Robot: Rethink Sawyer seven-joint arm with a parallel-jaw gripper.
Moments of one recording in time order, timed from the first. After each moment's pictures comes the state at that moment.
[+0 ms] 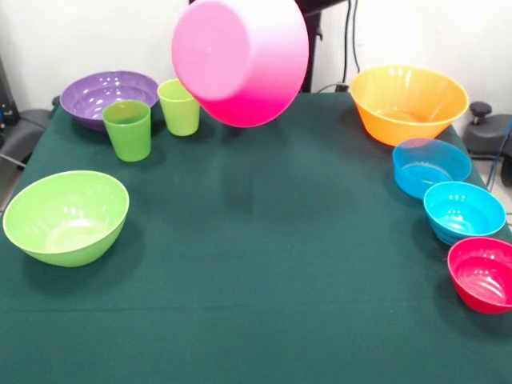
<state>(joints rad) 0.49 0.55 -0.48 1.89 1.97 -2.26 1.99</state>
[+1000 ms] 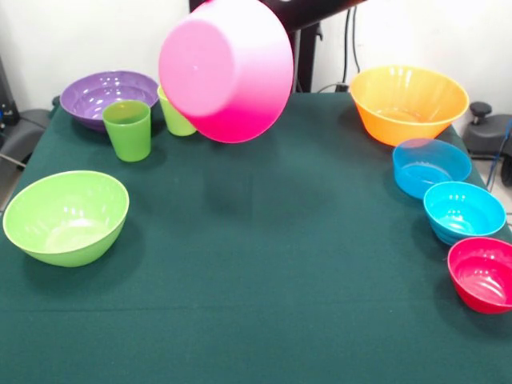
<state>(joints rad) 0.44 0.59 -0.49 1.81 1.96 -2.26 1.99</state>
